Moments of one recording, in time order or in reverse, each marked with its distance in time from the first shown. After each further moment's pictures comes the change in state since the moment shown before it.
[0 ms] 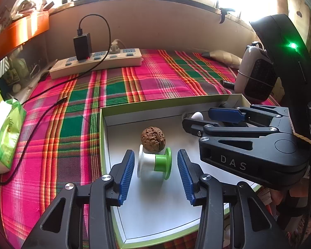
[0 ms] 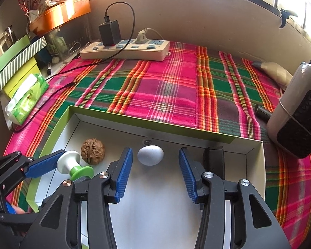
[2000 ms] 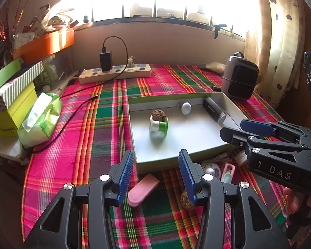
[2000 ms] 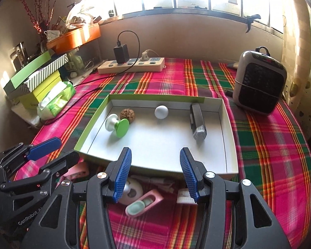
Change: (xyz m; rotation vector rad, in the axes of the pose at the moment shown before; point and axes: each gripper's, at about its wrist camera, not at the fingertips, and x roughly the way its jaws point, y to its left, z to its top) left arm -0.100 -0.006 -0.054 -0.002 -0.101 0.061; right arm -0.106 0.025 -0.083 0.087 -0.153 -0.010
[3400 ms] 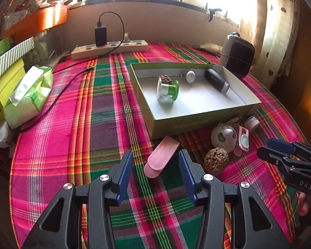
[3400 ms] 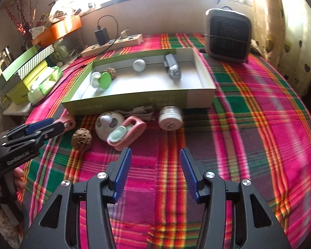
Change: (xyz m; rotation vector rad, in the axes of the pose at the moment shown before) left arm 0.023 0.035 -0.033 0.025 0.104 -0.097; right arm -0.015 -0.013 -0.075 0.129 0.078 -0.059
